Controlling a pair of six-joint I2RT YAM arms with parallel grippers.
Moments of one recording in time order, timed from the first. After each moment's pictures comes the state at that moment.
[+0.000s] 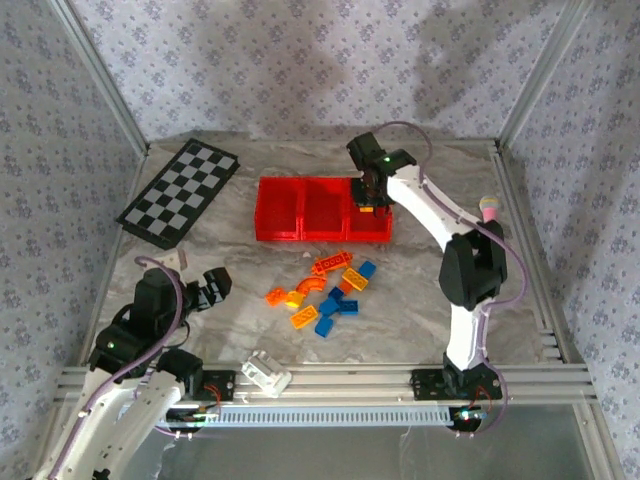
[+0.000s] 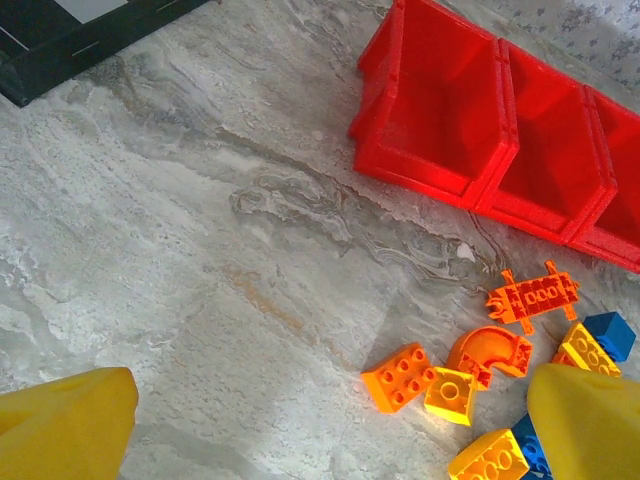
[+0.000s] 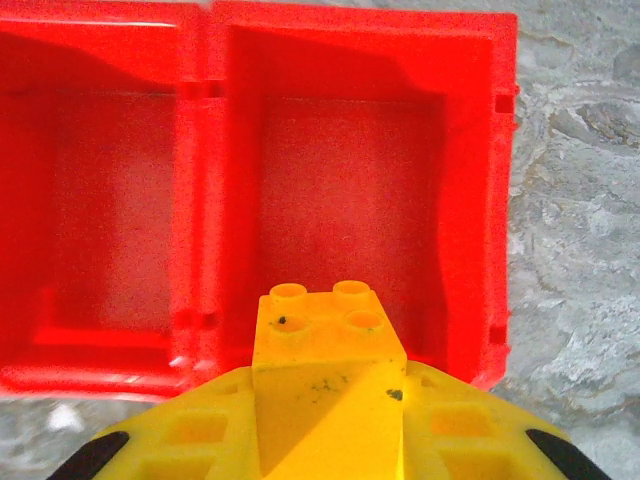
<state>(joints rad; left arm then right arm) -0.43 0.40 0.69 -0.93 -0.16 -0.66 0.47 1.95 1.78 -0.99 0.17 0.40</state>
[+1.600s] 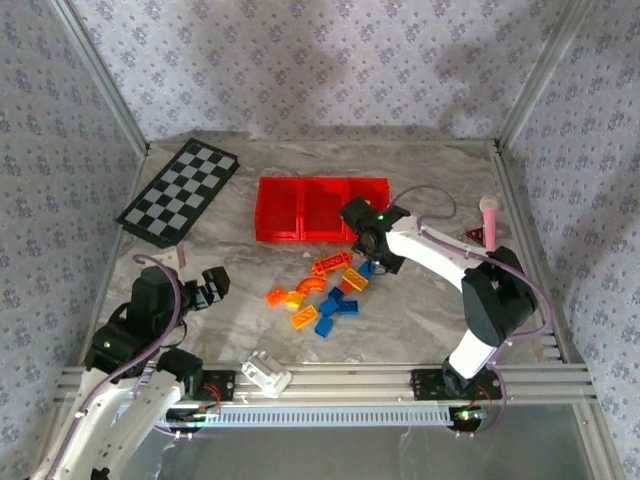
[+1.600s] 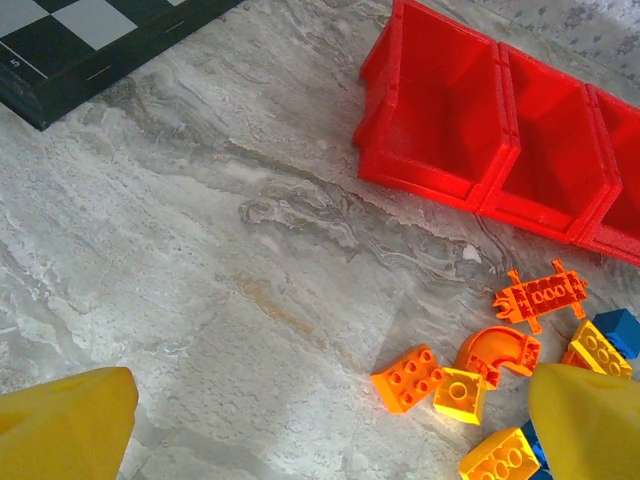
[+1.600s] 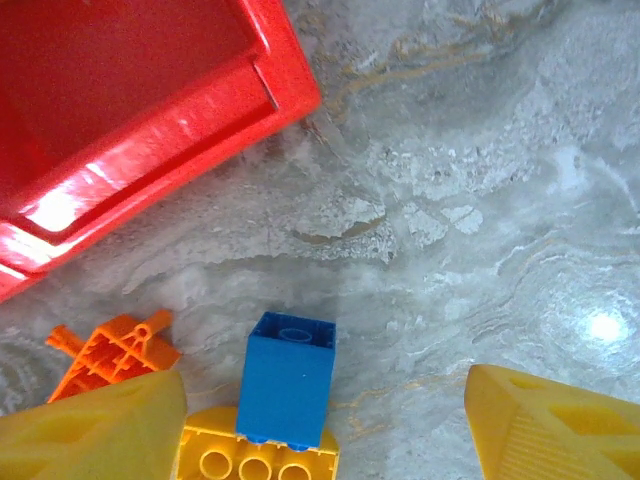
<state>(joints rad) -0.44 0.41 0.72 -0.95 -0.17 -0.61 0.67 1.66 1.22 -0.92 0.32 1.19</state>
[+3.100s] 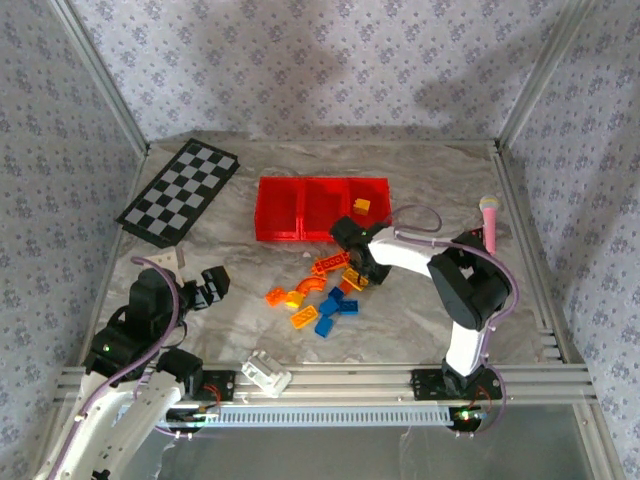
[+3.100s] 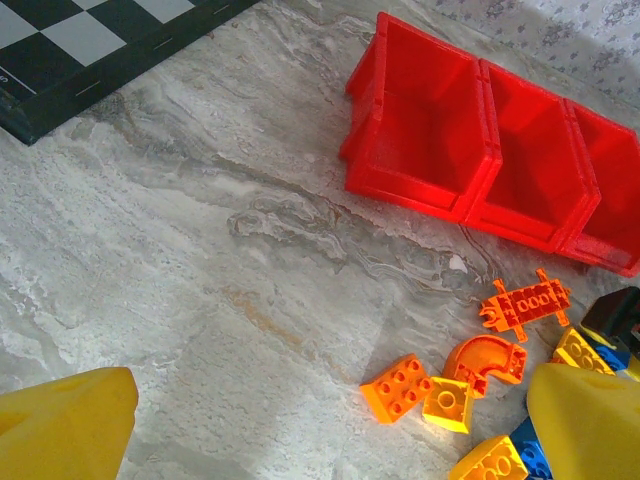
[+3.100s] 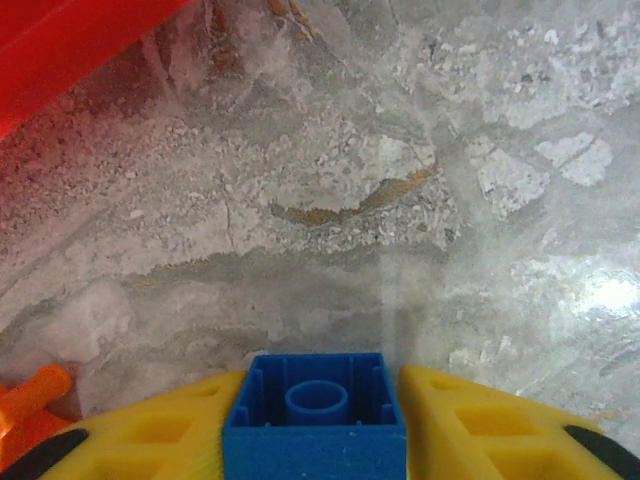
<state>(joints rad) -0.44 0.39 0.71 -0.92 -0.16 -0.61 0.71 1.81 1.12 -0.73 0.32 1.30</state>
